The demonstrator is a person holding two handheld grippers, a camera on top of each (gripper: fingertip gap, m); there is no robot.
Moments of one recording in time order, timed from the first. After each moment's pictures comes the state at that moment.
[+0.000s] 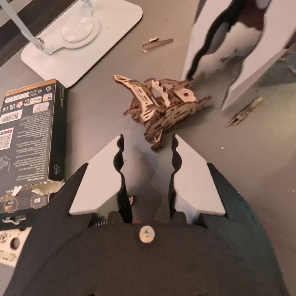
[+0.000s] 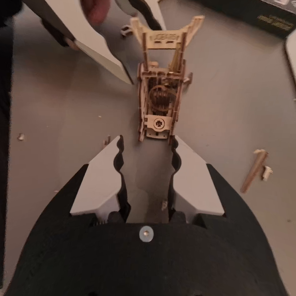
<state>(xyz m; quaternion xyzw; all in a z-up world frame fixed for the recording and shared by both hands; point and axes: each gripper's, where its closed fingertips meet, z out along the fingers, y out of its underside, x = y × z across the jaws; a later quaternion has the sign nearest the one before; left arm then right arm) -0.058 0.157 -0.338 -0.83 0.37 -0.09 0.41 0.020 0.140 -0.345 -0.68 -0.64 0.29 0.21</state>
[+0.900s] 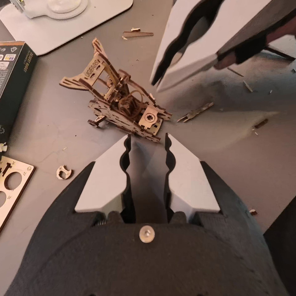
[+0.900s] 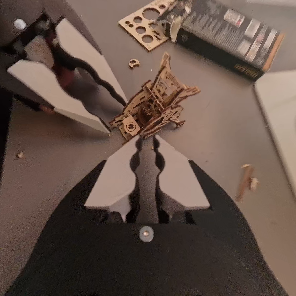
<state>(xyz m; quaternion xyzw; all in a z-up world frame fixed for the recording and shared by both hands) -0.023 0.101 -0.343 -0.86 0.27 -0.12 0.41 0.004 0.134 -0.319 -0.64 -0.64 0.26 0.32</state>
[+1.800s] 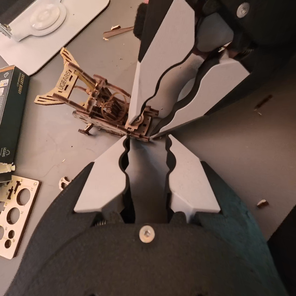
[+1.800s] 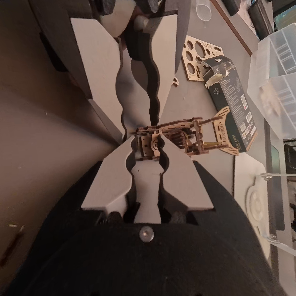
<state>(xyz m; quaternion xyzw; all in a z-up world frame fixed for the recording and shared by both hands) -0.015 0.095 -0.350 -0.84 0.35 -0.07 0.40 -0.026 0.099 -0.342 -0.44 -0.79 0.14 0.40</state>
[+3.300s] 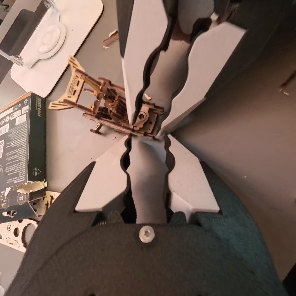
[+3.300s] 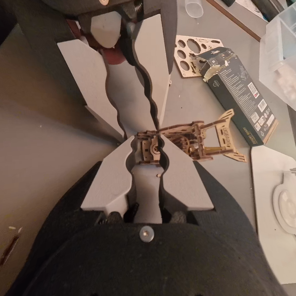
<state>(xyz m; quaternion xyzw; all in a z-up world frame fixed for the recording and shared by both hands) -0.023 0.110 -0.347 -0.81 0.43 -0.03 0.39 -0.030 0.109 -0.337 -0.49 -0.76 0.22 0.37</state>
